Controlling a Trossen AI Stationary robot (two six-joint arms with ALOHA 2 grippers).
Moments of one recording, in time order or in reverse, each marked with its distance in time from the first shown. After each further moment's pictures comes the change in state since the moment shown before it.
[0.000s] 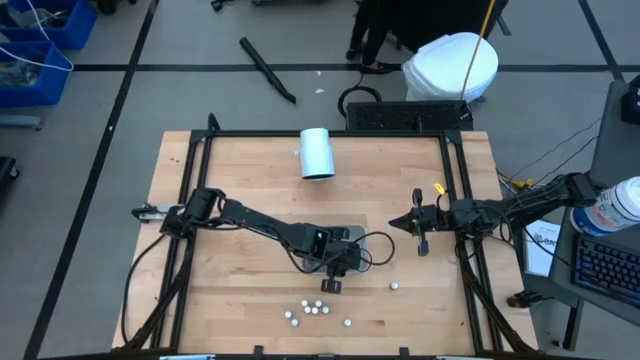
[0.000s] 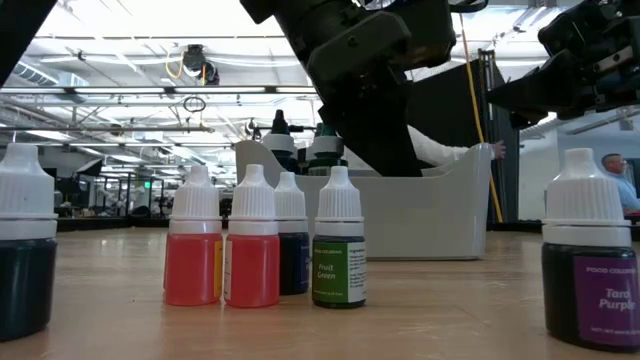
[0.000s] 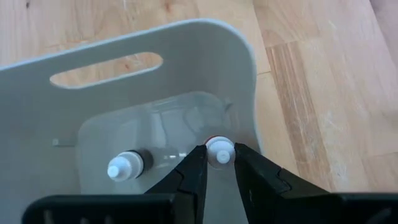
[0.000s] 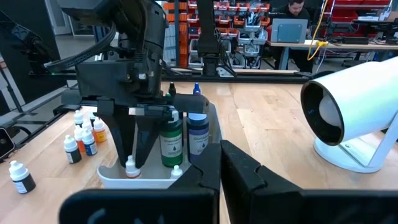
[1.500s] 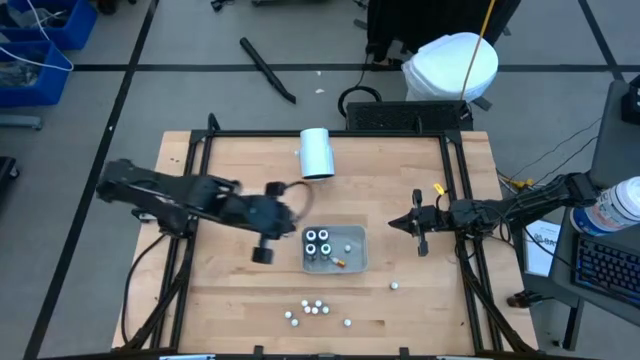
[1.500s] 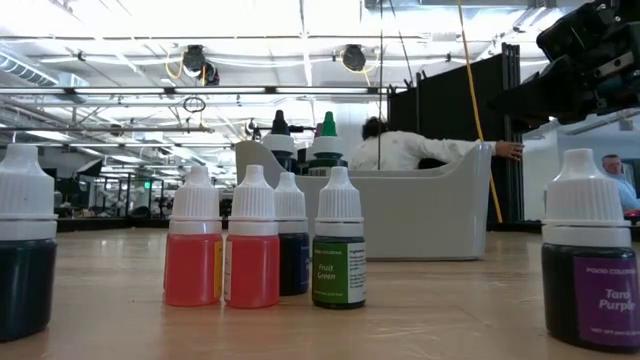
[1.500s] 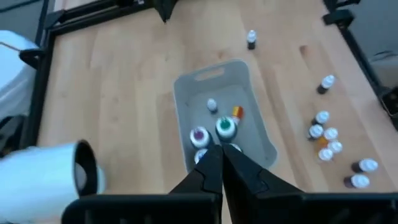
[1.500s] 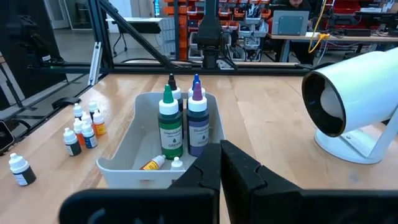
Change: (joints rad) left arm -0.032 -0.764 -0.195 -0.356 -0.142 0.043; right arm 0.000 0.001 0.000 -0.029 0.000 0.011
